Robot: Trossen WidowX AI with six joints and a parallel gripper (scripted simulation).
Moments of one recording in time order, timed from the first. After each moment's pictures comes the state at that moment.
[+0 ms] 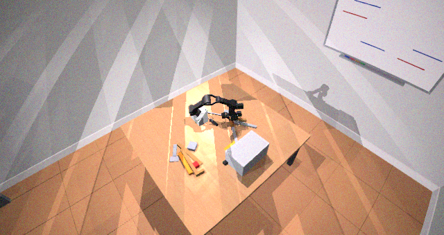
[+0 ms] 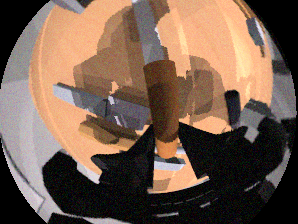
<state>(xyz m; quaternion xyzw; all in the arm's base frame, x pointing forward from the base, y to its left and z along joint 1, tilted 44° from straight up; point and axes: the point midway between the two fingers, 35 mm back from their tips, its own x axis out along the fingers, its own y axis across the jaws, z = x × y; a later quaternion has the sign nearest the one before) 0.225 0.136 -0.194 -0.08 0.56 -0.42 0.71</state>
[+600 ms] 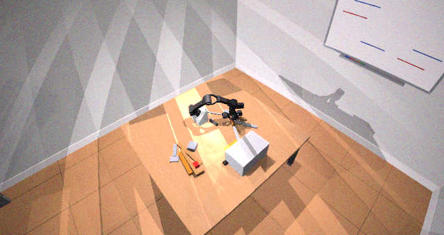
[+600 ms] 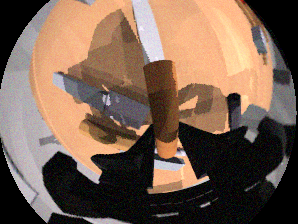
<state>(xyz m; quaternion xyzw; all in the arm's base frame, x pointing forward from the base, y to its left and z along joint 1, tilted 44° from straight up) 0.224 0.142 -0.200 -0.10 0.57 -0.40 0.71</state>
